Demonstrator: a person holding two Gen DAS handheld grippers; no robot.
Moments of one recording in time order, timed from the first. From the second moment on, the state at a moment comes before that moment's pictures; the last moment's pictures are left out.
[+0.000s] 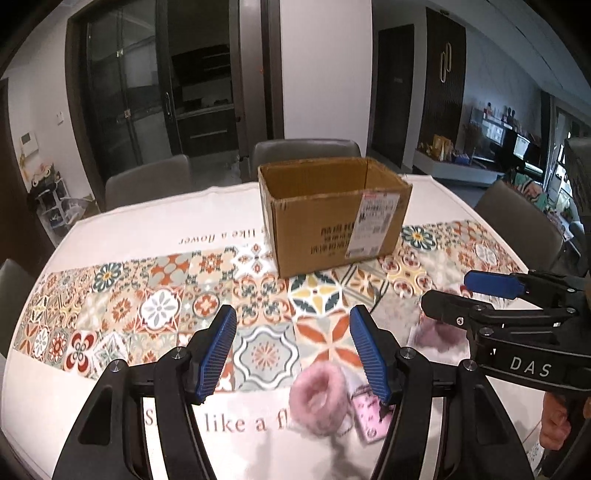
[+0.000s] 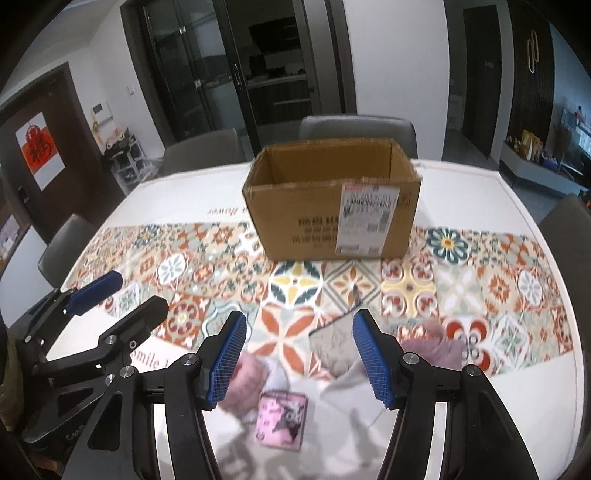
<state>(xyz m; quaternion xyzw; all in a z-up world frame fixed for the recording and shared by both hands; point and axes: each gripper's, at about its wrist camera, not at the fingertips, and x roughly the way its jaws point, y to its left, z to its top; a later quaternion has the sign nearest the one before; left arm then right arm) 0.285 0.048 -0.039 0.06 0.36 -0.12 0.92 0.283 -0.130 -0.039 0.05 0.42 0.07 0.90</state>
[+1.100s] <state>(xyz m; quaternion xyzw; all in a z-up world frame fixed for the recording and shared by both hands) 0.247 0.066 -0.137 0.10 0.42 -0.20 0.88 0.266 -0.099 -0.148 0.07 0.58 0.07 0.81</state>
